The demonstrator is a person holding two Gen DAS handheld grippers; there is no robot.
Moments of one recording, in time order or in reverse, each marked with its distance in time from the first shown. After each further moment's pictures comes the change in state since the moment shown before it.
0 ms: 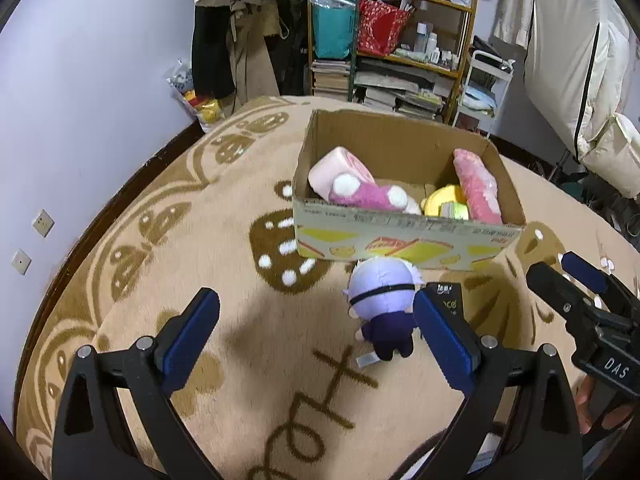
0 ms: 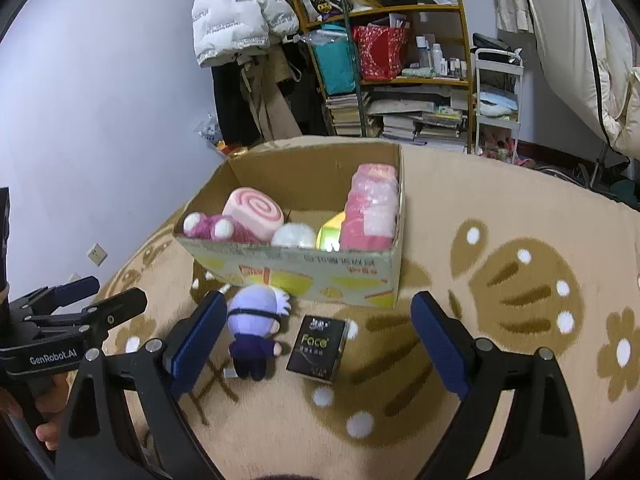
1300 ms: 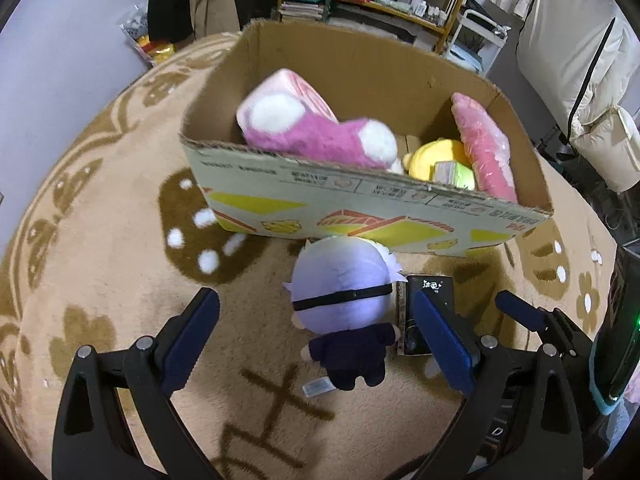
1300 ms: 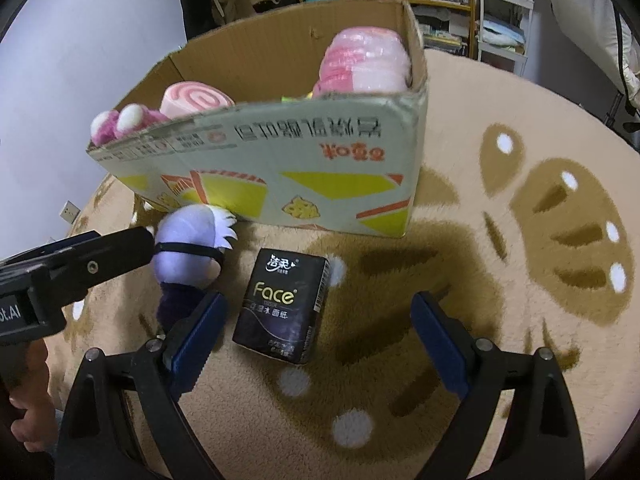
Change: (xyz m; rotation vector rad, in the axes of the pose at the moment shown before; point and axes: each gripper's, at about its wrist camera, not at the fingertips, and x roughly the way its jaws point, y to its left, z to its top) left arm 0.099 -0.029 0.006 -0.027 0.191 -0.149; right arm 0.104 -0.015 -0.037 0.027 0.264 -0.051
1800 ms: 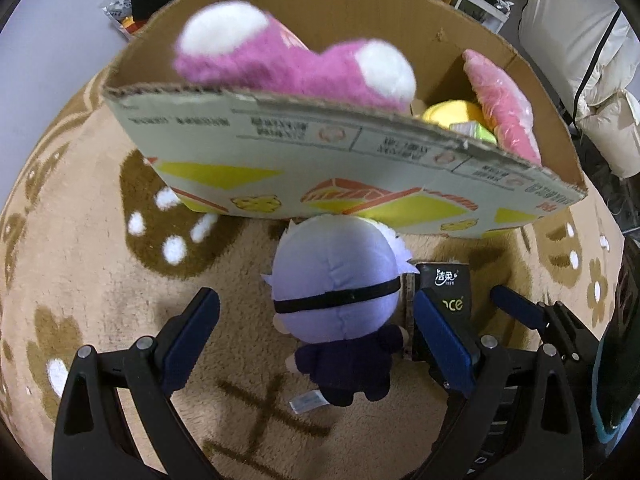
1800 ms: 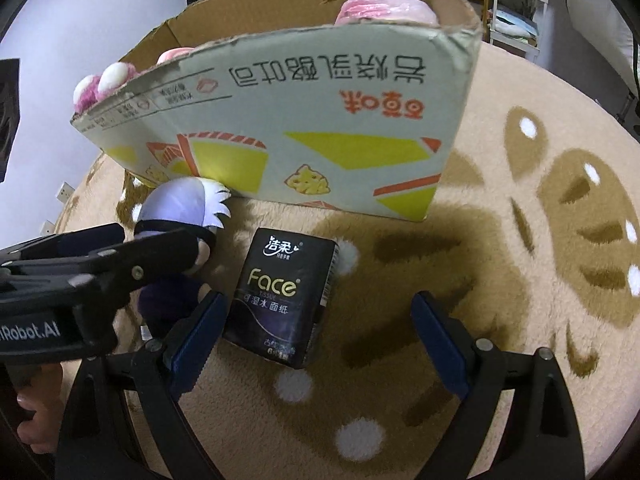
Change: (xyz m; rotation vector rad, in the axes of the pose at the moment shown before) left arm 0.040 -0.010 0.001 0.018 0.094 -0.016; right arm 0.025 0.009 -0.005 -0.036 0.055 -0.003
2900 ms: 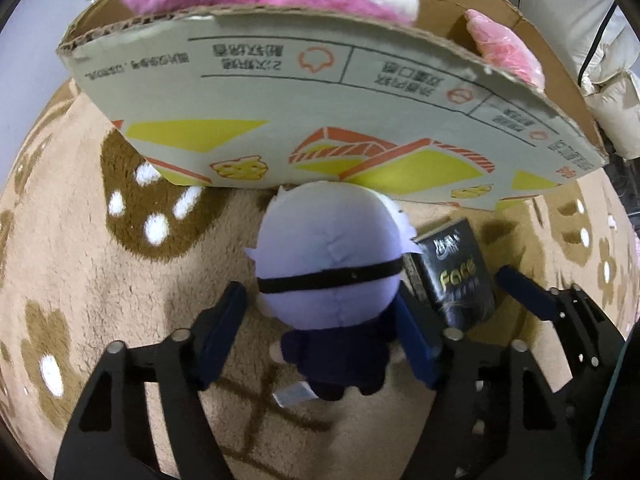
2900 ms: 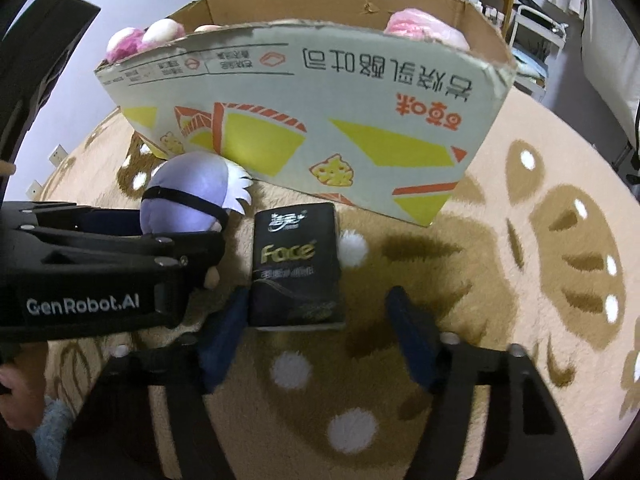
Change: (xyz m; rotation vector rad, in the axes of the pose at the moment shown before) left arm 0.028 0.002 -0.005 0.026 0.075 -0.002; right arm 0.001 0.057 -0.026 -0.147 -0.032 -0.085
